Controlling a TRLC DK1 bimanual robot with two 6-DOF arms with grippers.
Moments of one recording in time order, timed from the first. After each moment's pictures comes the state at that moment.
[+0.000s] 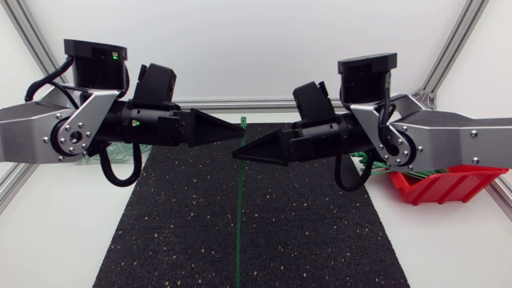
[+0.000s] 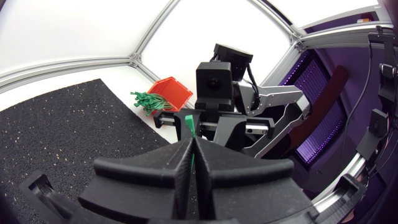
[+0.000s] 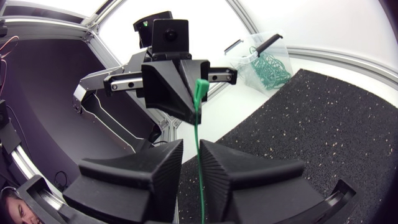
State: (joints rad) left arm -0.35 1.46 0.92 0.11 1.11 -0.27; right arm 0.48 1.53 0.88 0.19 -1.07 0.31
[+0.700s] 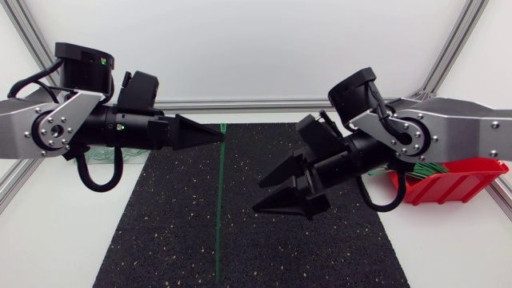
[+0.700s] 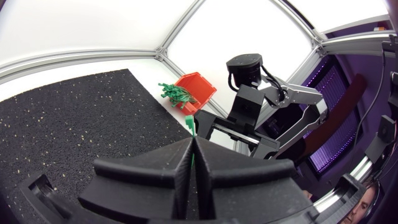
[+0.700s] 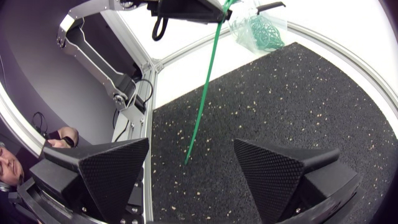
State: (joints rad) left arm -0.27 1.42 0.92 -0.11 1.04 -0.13; right arm 0.48 1.49 0.92 -0.45 -0.94 -0.37
